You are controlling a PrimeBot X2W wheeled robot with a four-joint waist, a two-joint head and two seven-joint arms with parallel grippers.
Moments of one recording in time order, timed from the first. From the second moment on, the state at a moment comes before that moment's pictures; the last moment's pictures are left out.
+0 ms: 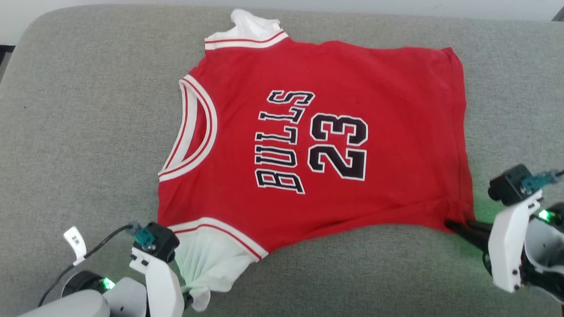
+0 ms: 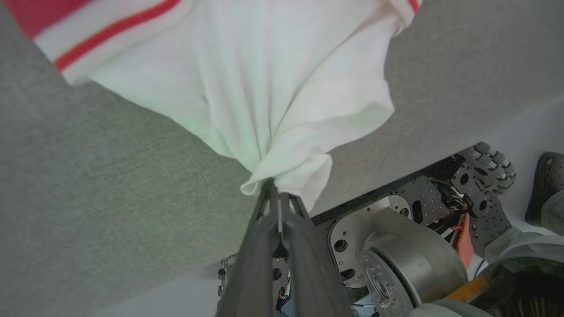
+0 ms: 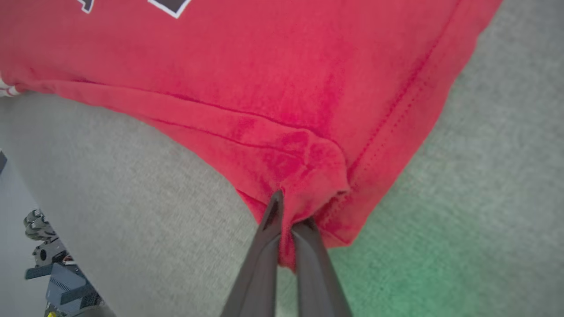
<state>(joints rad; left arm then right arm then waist) -0.60 0.99 -1.25 -0.20 -1.25 0.30 0.47 -0.48 -0.86 0.80 0.16 1.04 0.13 0.37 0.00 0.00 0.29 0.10</state>
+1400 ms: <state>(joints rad) -1.06 0.84 -1.11 0.23 -1.04 0.04 0.52 -0.59 -0.60 0.47 0.16 0.76 0.13 0.48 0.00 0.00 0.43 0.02</state>
